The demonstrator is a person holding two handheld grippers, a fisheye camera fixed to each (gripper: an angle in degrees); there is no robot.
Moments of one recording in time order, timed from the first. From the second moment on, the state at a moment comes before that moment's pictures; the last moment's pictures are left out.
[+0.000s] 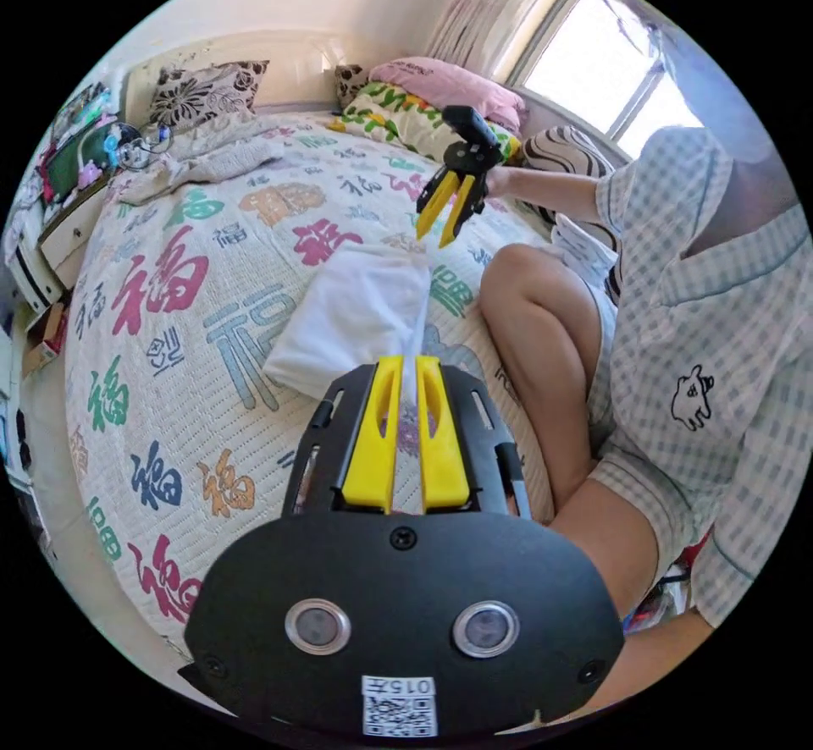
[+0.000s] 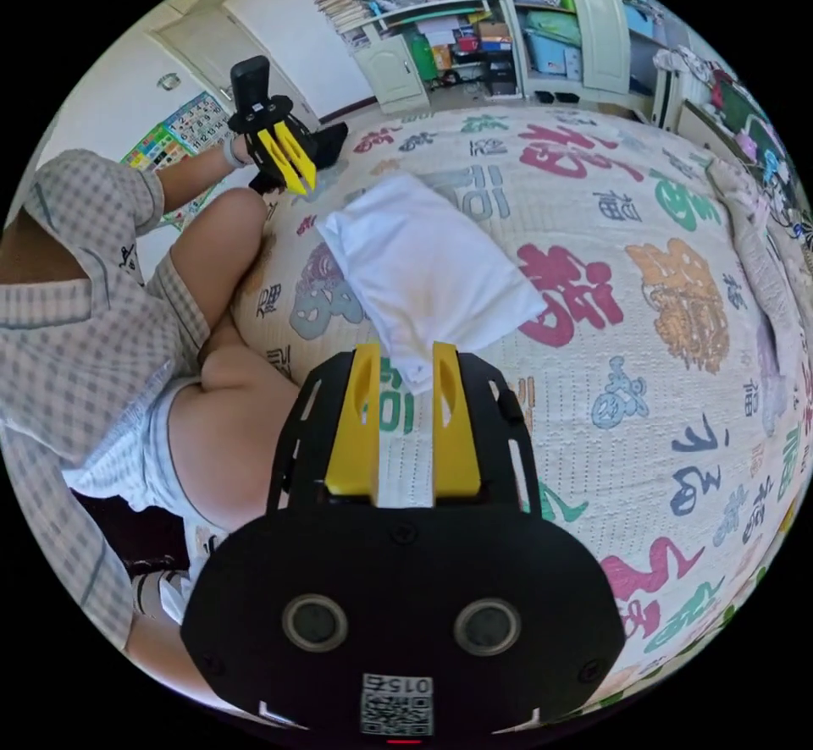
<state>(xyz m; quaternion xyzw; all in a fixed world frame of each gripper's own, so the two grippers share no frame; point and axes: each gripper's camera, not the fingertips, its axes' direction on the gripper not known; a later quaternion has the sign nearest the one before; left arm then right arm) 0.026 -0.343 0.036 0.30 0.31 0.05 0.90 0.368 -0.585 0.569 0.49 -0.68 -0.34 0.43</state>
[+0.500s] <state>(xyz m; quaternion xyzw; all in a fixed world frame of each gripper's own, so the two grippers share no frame) 0.036 -0.368 0.087 0.18 0.30 0.08 0.93 0.296 -0.595 0.478 0.46 -0.64 -0.42 0.44</state>
